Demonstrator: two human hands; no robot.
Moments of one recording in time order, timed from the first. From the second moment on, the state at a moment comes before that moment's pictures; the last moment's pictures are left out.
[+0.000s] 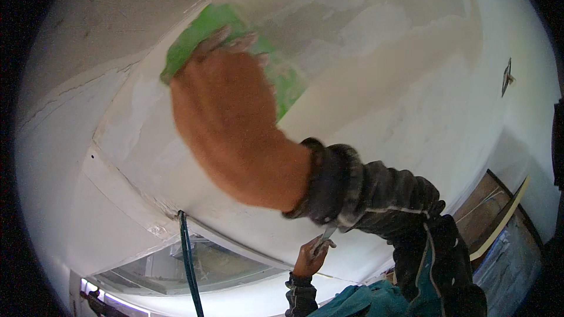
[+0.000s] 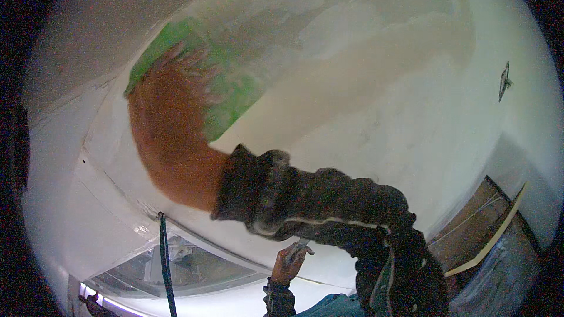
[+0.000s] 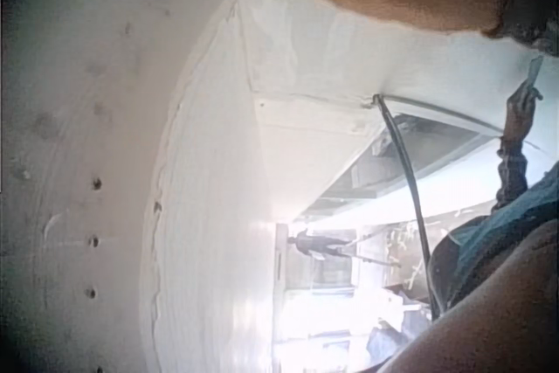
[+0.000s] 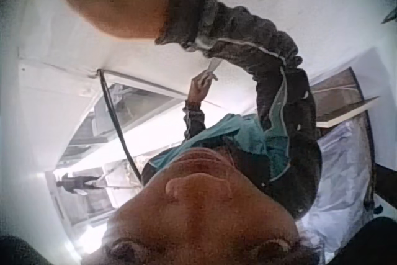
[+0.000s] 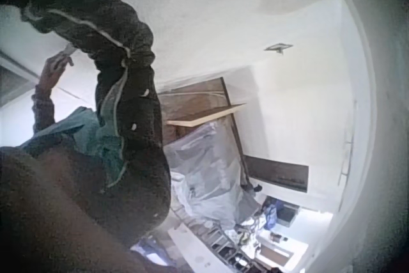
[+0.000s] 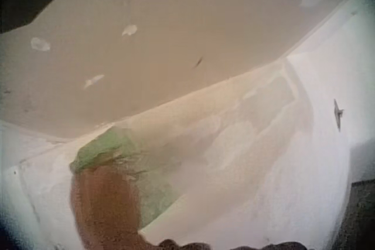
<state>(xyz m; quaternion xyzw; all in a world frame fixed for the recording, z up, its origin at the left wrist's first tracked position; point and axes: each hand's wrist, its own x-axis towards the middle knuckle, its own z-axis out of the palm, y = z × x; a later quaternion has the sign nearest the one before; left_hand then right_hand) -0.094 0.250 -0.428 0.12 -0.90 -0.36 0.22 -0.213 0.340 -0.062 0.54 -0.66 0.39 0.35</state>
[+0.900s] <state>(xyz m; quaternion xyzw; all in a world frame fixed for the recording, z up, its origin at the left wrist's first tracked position) -0.092 0.259 -0.427 0.13 -0.88 -0.41 0.22 -0.297 0.322 -0.095 0.46 -0.50 0.23 0.70</state>
